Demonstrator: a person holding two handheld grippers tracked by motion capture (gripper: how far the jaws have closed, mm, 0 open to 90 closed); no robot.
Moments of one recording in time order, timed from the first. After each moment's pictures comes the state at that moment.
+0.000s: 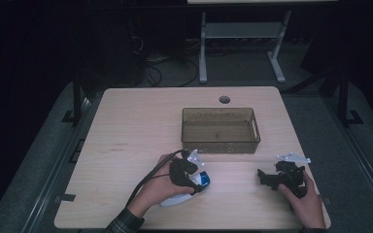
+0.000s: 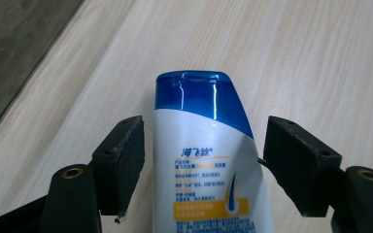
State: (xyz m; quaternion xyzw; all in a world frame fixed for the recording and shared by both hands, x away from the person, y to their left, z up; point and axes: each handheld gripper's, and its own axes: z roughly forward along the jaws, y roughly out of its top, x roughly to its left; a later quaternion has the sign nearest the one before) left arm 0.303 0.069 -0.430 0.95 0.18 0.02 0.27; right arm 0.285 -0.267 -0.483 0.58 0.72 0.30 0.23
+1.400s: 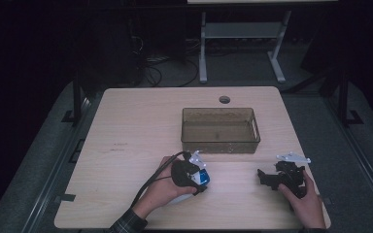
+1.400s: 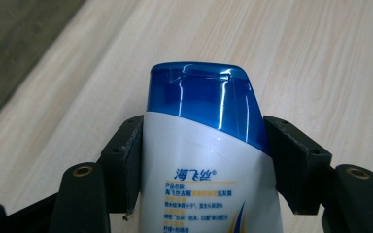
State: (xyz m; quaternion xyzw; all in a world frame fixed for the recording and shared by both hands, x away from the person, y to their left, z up) left arm 0.303 0.068 -0.435 0.93 0.20 0.01 0.30; right arm 0.285 -0.267 -0.483 0.58 0.72 0.30 0.23
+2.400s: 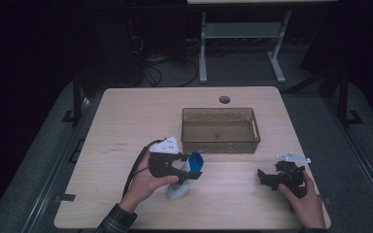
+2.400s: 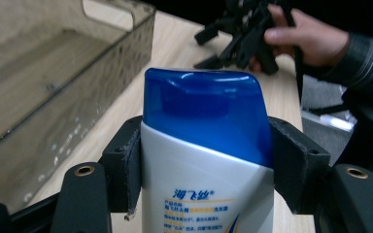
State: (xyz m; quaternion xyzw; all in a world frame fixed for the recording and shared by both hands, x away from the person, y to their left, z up) left arm 0.307 0.122 -0.393 0.84 0.16 -0.01 0.51; right arm 0.285 -0.267 -0.483 0.58 0.72 0.30 0.23
